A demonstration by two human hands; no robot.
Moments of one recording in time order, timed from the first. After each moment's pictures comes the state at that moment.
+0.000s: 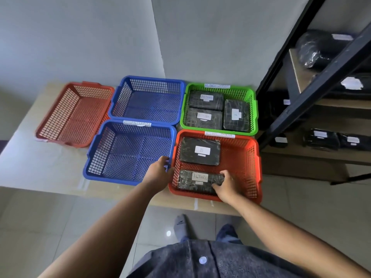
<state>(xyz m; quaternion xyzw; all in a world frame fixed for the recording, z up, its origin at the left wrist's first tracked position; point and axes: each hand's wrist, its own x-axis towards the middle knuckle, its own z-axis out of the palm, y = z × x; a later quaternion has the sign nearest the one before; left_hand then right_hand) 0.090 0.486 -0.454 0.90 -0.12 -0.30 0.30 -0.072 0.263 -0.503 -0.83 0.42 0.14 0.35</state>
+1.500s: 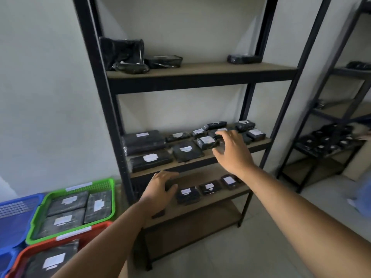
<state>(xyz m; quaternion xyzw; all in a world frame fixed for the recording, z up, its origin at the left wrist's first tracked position) -0.158 0.018 -0.255 0.76 -0.54 -0.10 0.35 -0.371 -0.178 -0.143 -0.88 0.36 -0.31 0.05</state>
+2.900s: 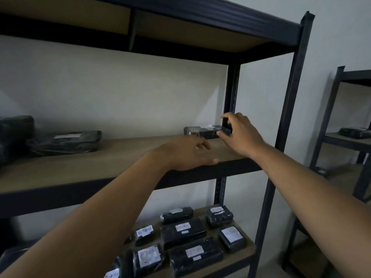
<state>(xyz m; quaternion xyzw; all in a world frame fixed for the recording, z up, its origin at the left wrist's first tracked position) -0.206 -0.473 0.085 0.71 -0.67 0.00 0.22 -0.374 -0.651 0.094 -0.88 0.29 -0.38 -0.02</state>
